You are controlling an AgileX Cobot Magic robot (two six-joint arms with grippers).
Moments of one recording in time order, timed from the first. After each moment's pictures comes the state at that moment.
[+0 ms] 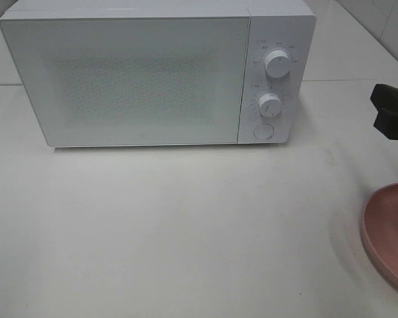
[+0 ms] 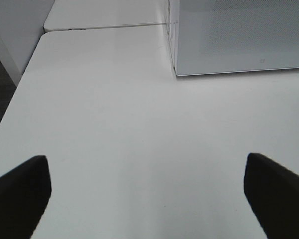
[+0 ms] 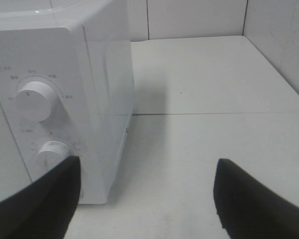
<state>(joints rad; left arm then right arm) -0.02 0.00 -0.50 -0.02 1.05 0.07 0.09 1.20 -0.22 0.05 -0.79 0.05</state>
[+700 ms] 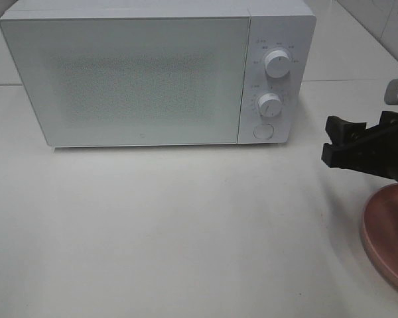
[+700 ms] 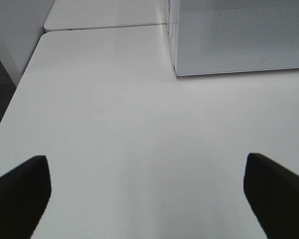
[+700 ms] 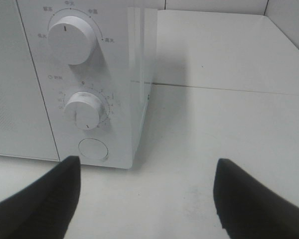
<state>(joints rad) -0.02 0.00 -0.50 -0.02 1.05 0.07 0.41 1.43 -0.21 0.40 -0.98 -0.19</state>
